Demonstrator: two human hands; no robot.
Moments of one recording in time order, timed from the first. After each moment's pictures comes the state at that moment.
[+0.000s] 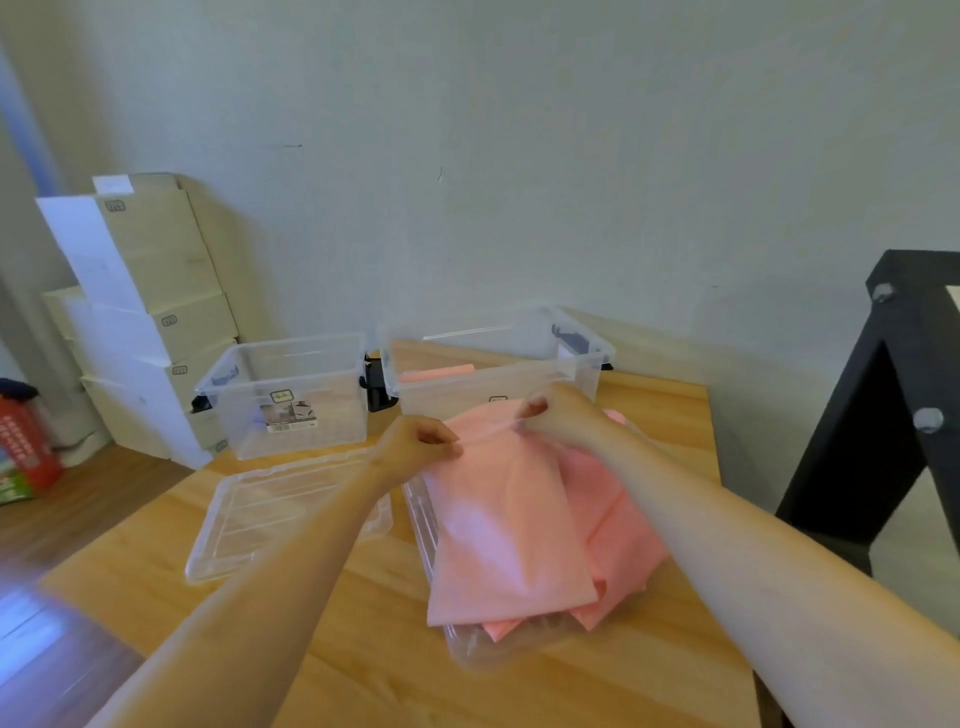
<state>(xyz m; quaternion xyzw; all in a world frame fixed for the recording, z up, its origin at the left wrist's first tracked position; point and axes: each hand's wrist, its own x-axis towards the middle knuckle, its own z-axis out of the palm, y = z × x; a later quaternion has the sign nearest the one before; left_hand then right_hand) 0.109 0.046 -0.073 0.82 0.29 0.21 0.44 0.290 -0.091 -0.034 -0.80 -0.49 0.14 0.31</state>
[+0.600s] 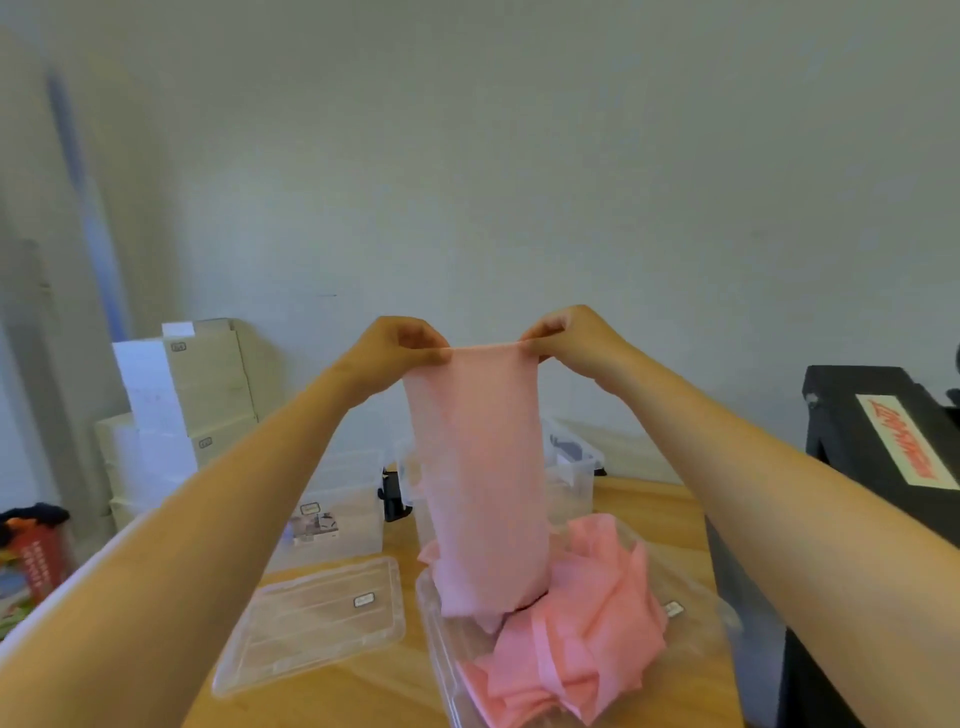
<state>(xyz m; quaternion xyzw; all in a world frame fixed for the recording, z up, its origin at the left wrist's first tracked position) 0.074 -0.002 0.177 0.87 0.15 0.34 0.33 0.262 -0.155 0.174 -0.68 -0.52 0.05 0.50</state>
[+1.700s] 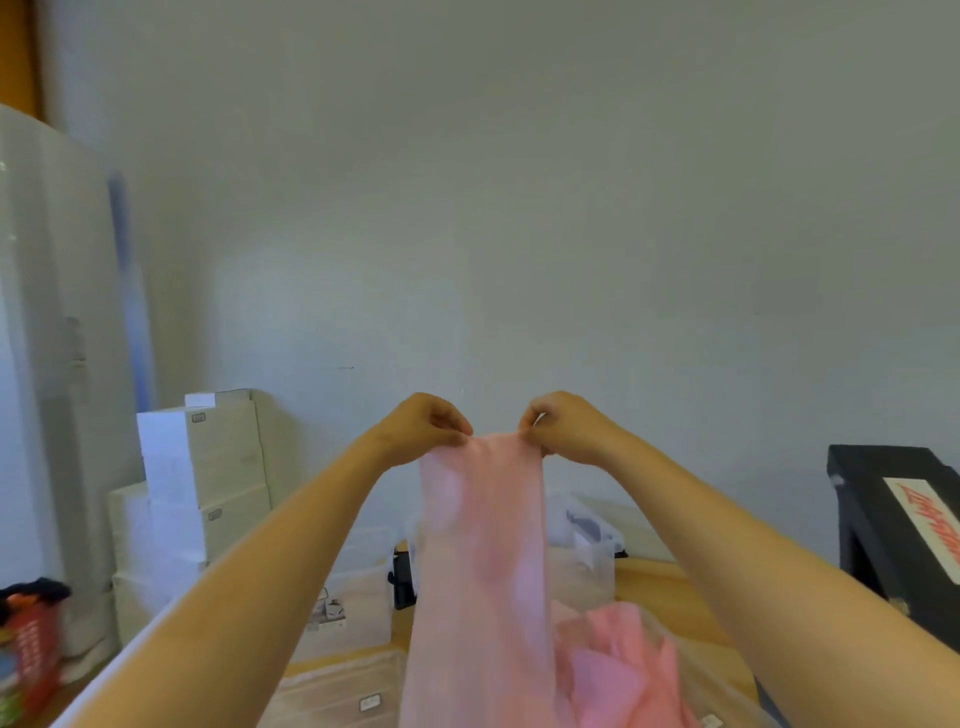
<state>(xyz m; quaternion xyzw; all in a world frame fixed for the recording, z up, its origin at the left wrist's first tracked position) 0.093 0.012 0.194 0.91 0.19 0.28 0.26 0.256 -0.135 0.186 -0.74 -0.55 0.03 0.39</state>
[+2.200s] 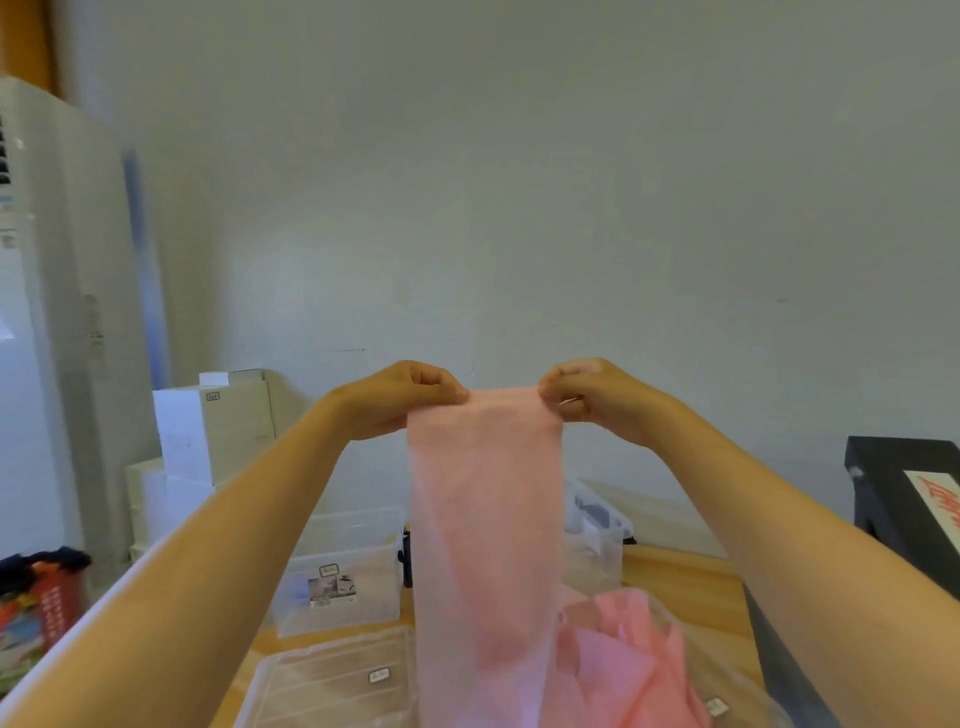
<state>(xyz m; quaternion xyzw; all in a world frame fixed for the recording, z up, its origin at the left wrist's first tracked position) 0.056 0.011 0.215 0.86 0.11 0.18 0.46 0.265 -0.152 0.197 -0.56 -0.58 0.24 0.54</state>
